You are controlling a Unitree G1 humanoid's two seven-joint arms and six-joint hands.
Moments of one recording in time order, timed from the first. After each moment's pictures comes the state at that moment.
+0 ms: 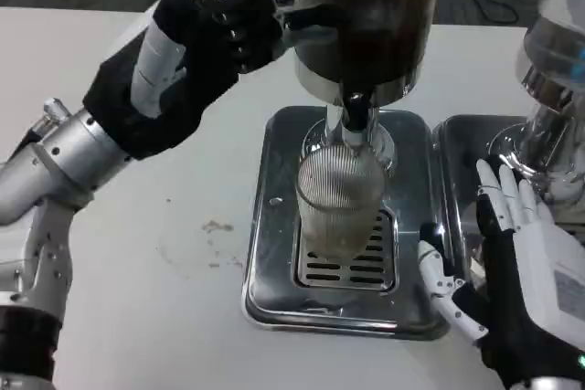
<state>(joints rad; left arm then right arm) -0.53 0.35 0.07 0.45 -0.49 -0.32 -0.99 0.40 -0.08 0.27 -0.34 -0.88 0.10 -0.33</state>
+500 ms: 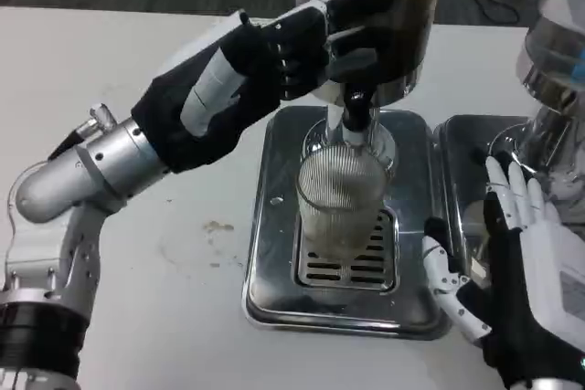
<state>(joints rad) -0.55 0.30 0.04 0.47 -0.40 -0.32 -1.03 0.41 -0.06 0.27 -0.34 -0.87 0.10 -0.36</state>
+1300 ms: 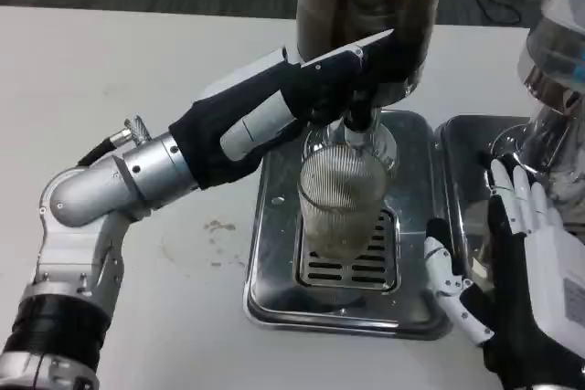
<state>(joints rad) -0.59 0.27 -0.02 0.64 -0.27 -0.47 -1.04 0.42 -0.06 0.28 -0.33 -0.85 0.09 -0.40</state>
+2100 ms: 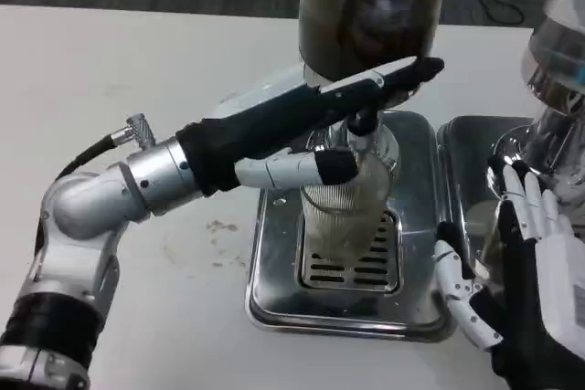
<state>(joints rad) -0.61 0.32 -0.12 0.71 -0.11 -0.82 -0.93 0.44 -0.06 0.27 -0.32 -0.84 0.08 -0.42</state>
